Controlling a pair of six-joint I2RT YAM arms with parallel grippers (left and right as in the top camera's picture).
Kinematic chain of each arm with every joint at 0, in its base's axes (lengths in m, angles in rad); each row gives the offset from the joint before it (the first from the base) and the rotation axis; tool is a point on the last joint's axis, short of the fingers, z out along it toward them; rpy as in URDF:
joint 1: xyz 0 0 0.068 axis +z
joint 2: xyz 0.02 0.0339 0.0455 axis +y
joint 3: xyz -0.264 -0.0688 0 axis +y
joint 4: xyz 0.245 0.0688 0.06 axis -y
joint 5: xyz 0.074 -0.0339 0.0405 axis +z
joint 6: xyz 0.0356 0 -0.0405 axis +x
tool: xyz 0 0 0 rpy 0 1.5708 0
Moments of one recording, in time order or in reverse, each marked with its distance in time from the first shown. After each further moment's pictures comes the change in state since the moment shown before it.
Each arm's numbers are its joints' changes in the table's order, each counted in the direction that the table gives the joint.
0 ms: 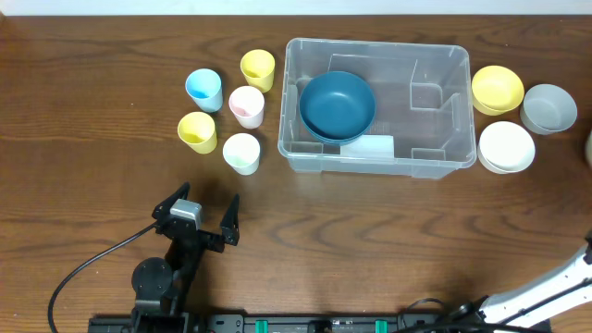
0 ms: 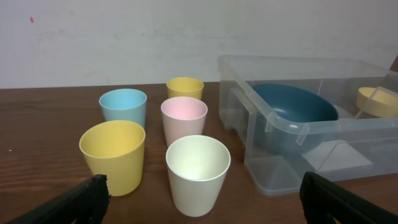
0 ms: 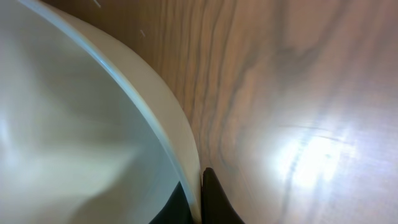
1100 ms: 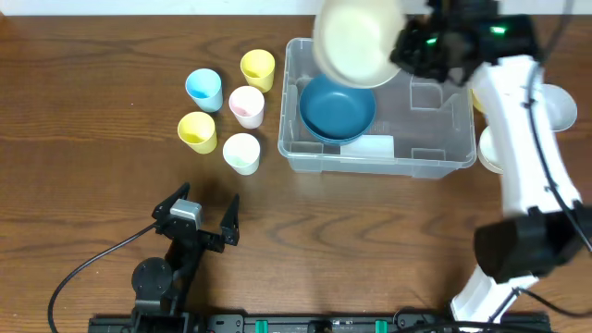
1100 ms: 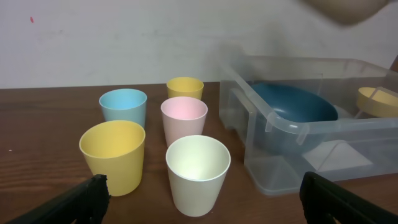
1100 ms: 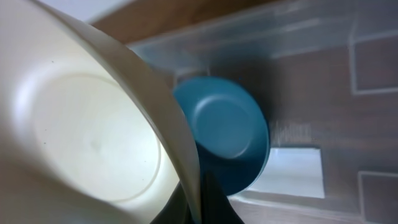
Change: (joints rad) left arm 0.000 0.000 0.000 0.000 0.000 0.000; right arm 1.122 -0.248 -0.025 -0.007 0.372 -0.009
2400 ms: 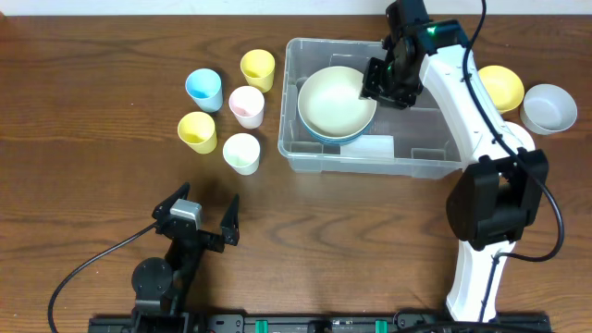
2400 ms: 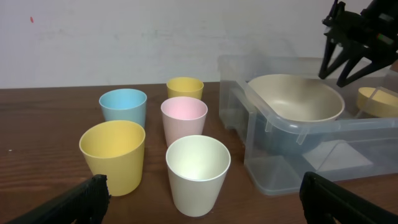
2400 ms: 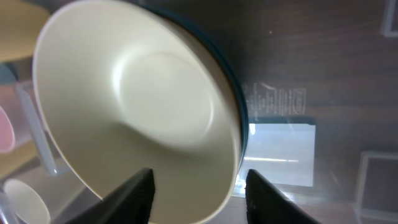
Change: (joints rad) left arm 0.000 0.000 0.000 0.000 0.000 0.000; right arm 0.056 0.200 0.011 -0.086 -0.064 -0.049
